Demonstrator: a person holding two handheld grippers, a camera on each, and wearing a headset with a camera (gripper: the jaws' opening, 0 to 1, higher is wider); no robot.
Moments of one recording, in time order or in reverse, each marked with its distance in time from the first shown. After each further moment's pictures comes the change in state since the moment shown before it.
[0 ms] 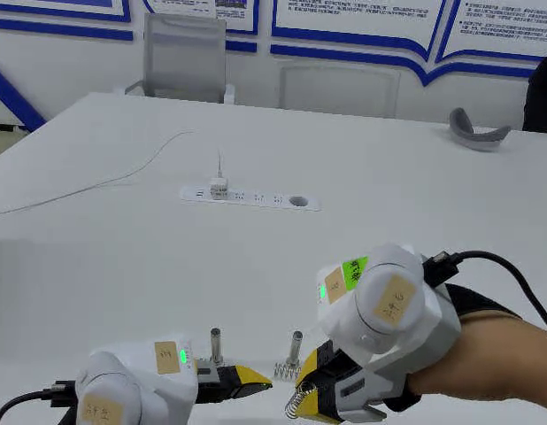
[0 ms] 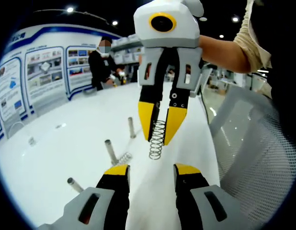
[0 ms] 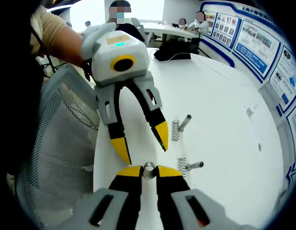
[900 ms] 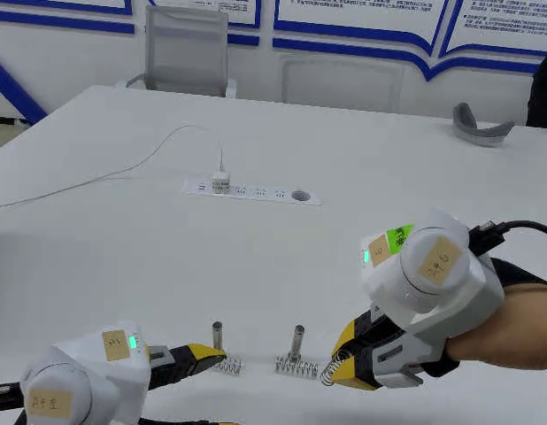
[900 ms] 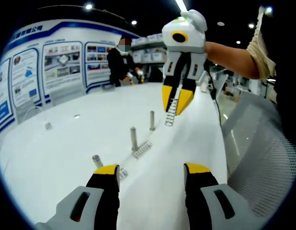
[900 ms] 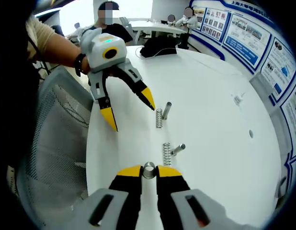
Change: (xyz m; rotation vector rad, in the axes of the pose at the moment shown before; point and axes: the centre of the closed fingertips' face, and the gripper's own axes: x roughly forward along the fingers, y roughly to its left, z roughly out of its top) left arm -0.032 0.029 -0.017 -0.091 -0.010 0.136; right arm -0.023 -0.026 -0.024 0.067 0.024 -0.058
